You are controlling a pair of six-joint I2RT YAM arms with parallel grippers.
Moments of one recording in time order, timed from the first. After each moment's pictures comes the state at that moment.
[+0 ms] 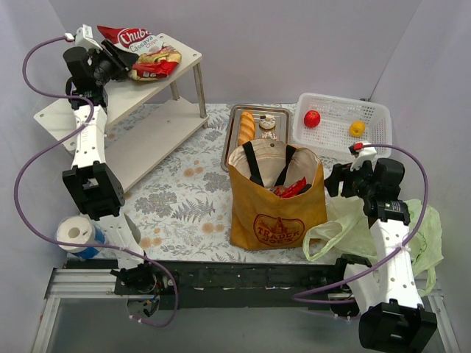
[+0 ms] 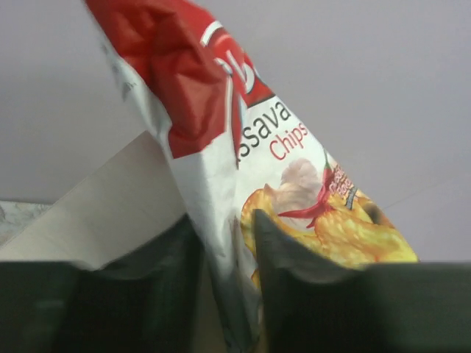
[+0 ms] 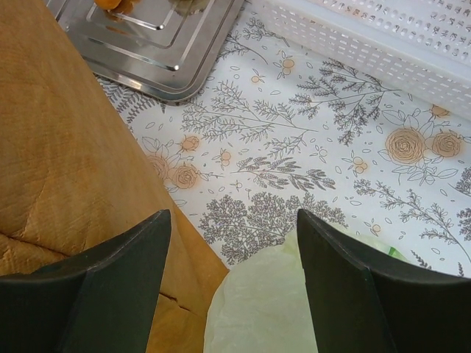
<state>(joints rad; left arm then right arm) 0.22 1.99 2.05 -0.07 0.52 -0.60 -0.15 0.80 0.71 -0.47 -0.48 -0.14</state>
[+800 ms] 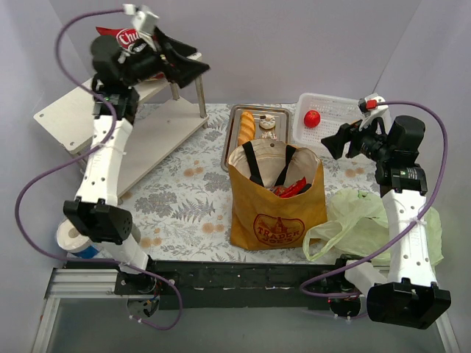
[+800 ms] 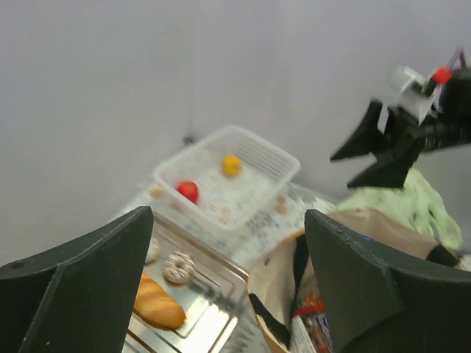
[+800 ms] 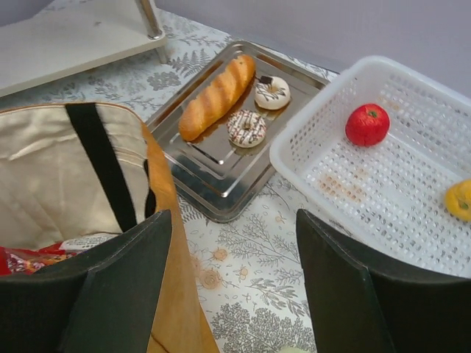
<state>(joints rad) -0.07 1.65 2.00 0.03 0.93 -0.40 -0.12 1.03 1.13 -0.41 -0.68 -0.11</state>
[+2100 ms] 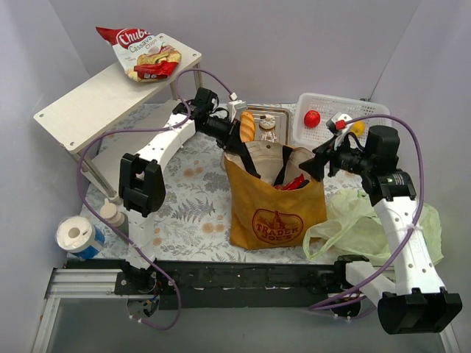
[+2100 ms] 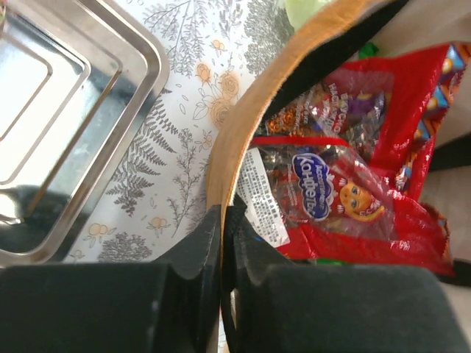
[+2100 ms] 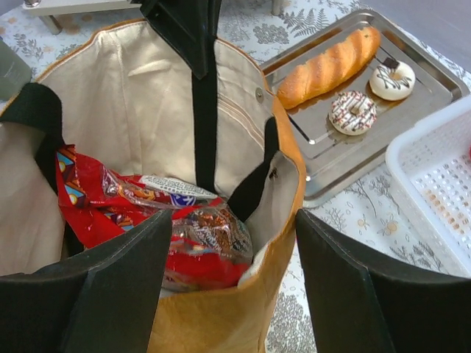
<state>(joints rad) -0.41 2.09 1.92 -0.84 0.97 0.19 0.08 0.96 1.07 -0.54 -0.79 -0.24</state>
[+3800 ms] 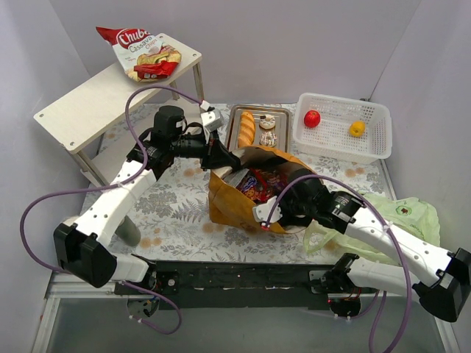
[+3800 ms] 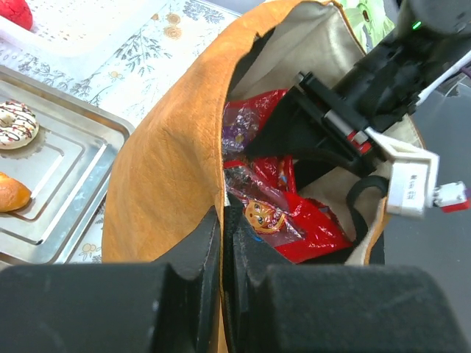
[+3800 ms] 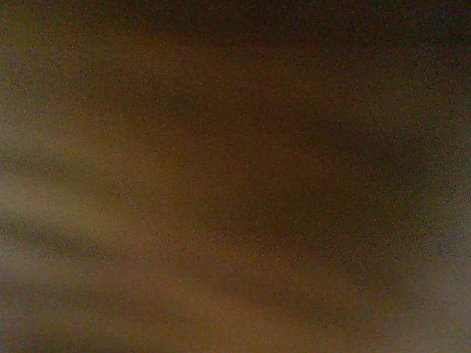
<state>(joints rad) -0.46 1.34 1.31 -0.40 0.94 0.12 0.87 0.99 0.81 -0.58 -0.11 -1.24</state>
